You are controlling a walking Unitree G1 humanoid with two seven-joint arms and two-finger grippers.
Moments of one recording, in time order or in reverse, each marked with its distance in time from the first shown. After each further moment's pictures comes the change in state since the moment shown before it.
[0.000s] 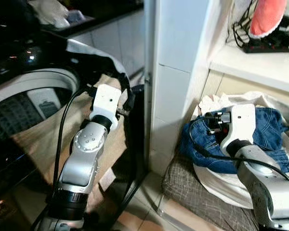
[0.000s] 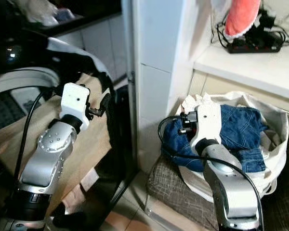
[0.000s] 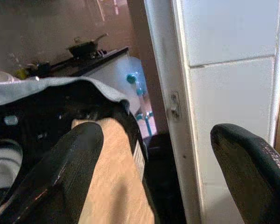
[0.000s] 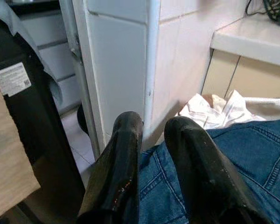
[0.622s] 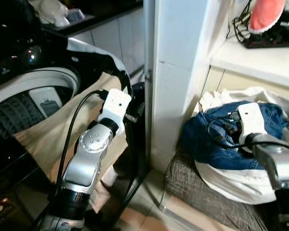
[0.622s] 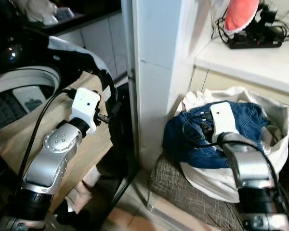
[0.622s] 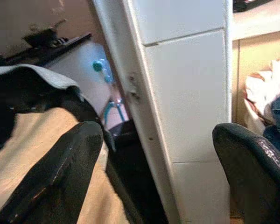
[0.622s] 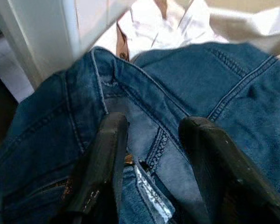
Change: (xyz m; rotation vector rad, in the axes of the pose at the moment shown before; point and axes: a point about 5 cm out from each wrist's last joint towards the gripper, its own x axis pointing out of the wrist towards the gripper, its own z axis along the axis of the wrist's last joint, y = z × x) left arm 0.002 -0.018 -0.004 0.006 0.034 -0.178; right arm 0.041 -0.076 -0.033 -0.162 0.372 -0.045
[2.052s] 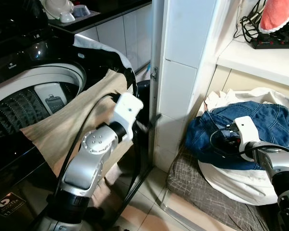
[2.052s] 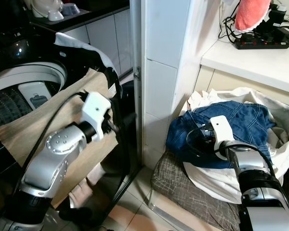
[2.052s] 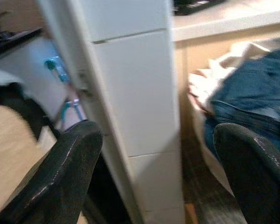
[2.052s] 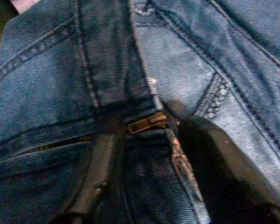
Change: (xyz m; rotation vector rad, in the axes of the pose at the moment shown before) left arm -0.004 -0.014 0.008 -0.050 0.002 -0.185; right arm 0.034 -0.014 -0.047 0.059 0.156 0.158
